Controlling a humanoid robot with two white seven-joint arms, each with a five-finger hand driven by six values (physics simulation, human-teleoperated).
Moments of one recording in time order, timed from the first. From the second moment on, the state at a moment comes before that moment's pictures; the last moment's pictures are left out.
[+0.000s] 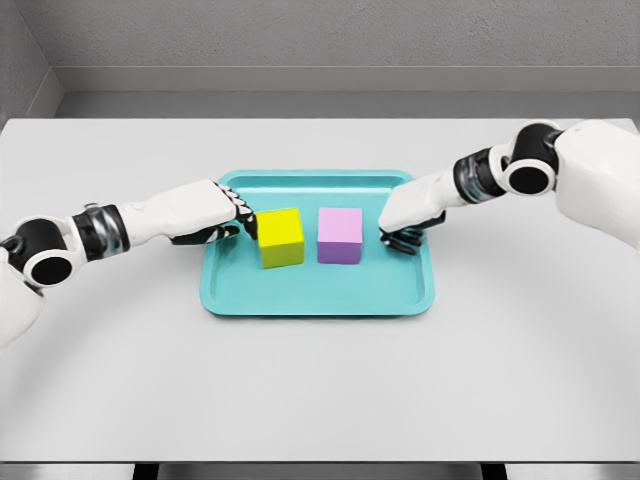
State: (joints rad) left arm -0.55 0.59 -0.58 -1.35 -0.53 -0.61 -0.37; right arm -1.22 -0.54 1.46 -1.09 0.28 -0.61 0.61
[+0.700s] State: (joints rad) left arm -0.56 0.56 -0.61 -1.32 -0.51 -0.60 -0.37; right arm -1.23 -0.51 1.46 -1.08 0.28 -0.61 0.61
